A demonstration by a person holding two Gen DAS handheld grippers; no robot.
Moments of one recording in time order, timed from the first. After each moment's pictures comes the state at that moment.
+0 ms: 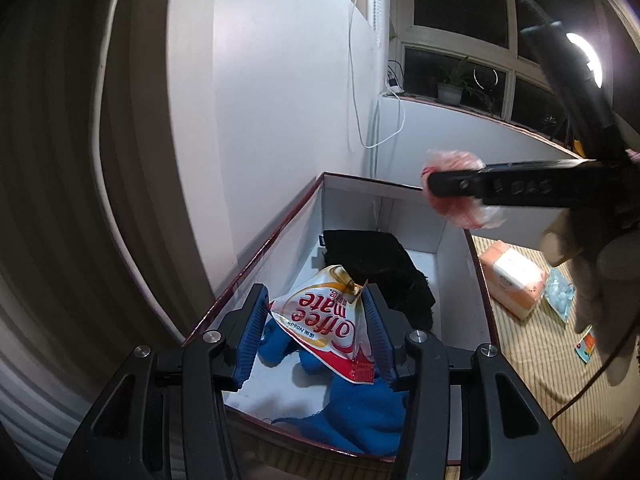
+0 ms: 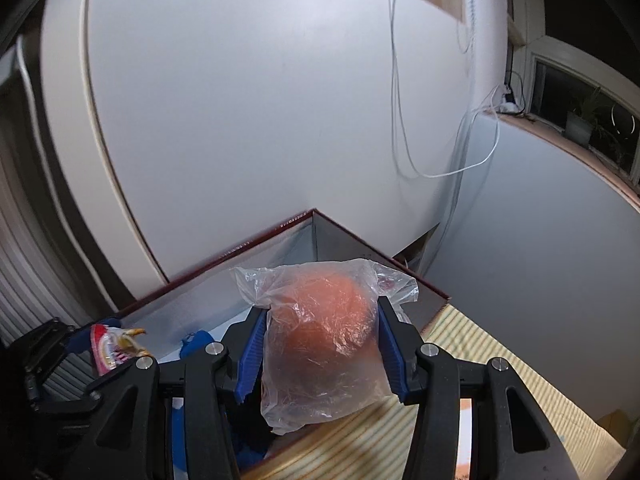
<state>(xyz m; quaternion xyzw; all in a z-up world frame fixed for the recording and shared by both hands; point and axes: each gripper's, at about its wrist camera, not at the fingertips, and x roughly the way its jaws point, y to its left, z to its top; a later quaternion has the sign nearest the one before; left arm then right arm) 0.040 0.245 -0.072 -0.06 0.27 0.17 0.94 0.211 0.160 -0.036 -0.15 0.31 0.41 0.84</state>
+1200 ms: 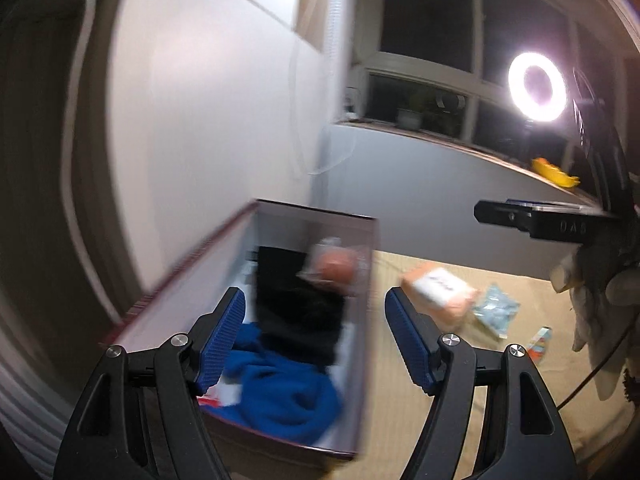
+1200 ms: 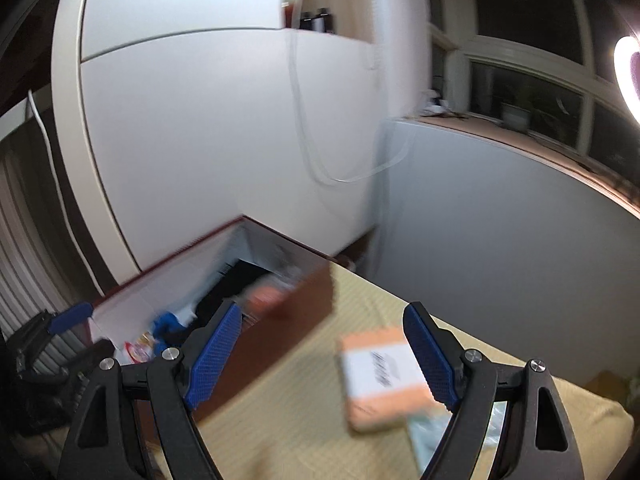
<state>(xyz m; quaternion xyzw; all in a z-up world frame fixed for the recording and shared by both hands) 0.026 0.179 -0.052 -0.08 0.23 0.09 0.97 0.198 0.016 -0.012 -0.10 0.28 0.35 0.89</state>
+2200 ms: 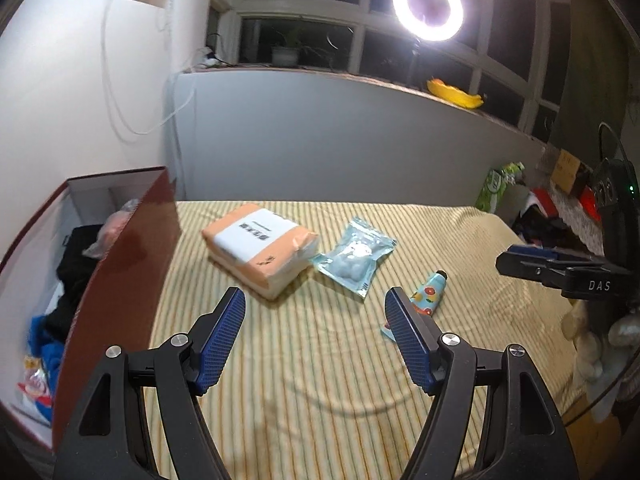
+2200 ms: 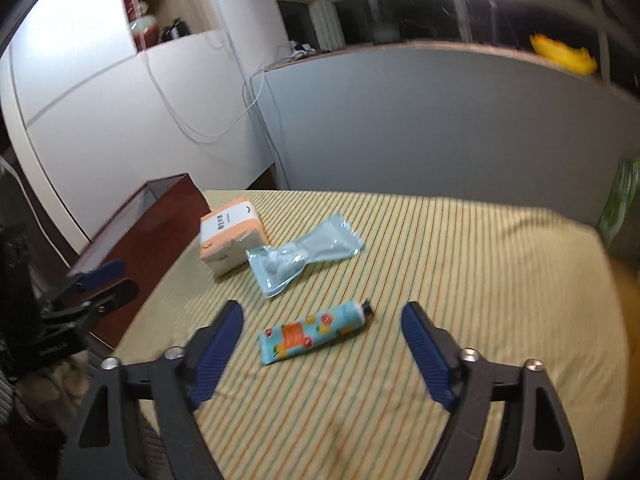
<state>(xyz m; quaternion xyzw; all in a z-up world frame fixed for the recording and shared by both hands) 0.095 0.035 -0.080 -0.03 0.32 -0.08 0.94 0.165 -0.213 -0.086 0.04 0.39 0.24 0.89</state>
